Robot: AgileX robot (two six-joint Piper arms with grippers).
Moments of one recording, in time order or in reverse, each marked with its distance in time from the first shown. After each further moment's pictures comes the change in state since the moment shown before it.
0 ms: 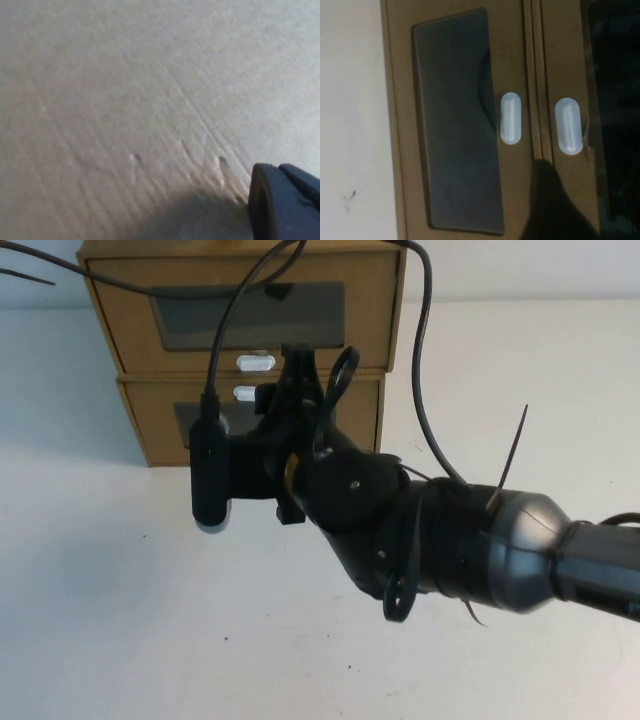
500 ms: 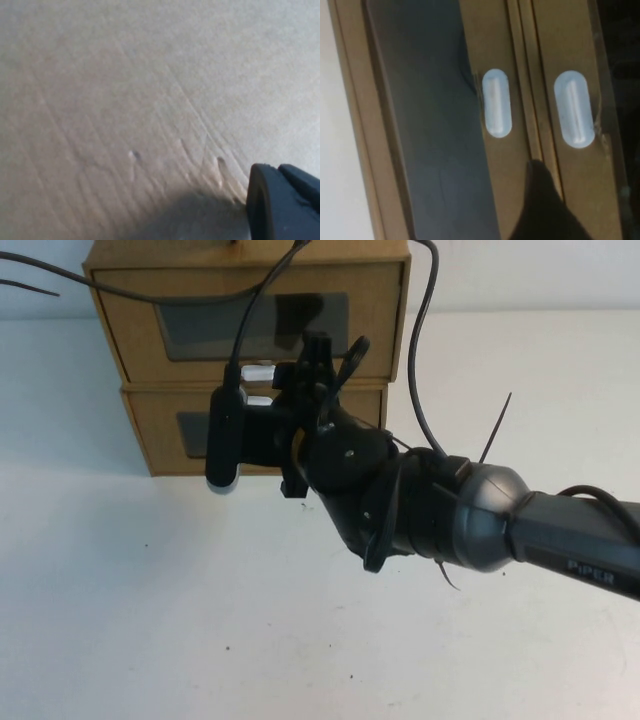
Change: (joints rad) right arm -0.089 0.125 -0.135 -0.011 -0.023 0.067; left arm 0.000 0.002 0.000 -0.023 -0.004 -0.044
